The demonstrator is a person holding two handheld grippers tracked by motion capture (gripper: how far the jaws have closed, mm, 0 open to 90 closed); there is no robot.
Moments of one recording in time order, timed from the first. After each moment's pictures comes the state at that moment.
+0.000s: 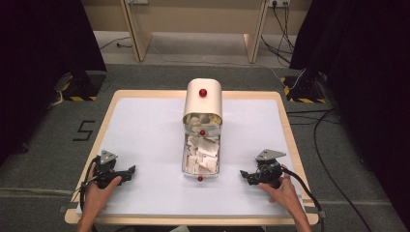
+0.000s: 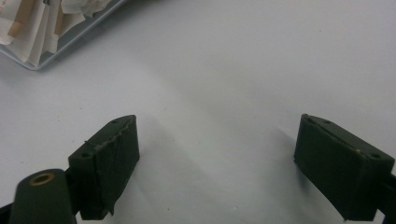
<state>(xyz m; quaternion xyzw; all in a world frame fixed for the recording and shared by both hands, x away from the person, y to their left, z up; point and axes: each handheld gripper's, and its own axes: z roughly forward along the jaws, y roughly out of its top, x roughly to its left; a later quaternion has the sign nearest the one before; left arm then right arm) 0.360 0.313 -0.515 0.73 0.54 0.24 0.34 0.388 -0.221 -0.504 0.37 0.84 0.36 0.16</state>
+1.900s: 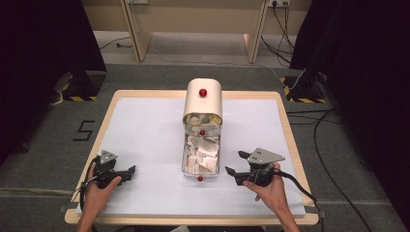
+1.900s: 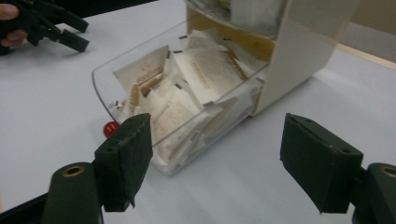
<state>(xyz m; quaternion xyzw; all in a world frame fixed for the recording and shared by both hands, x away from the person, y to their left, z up) 0.360 0.314 -0.515 0.73 0.54 0.24 0.34 0.350 -0.173 -0.440 0.28 0.81 0.48 0.18</state>
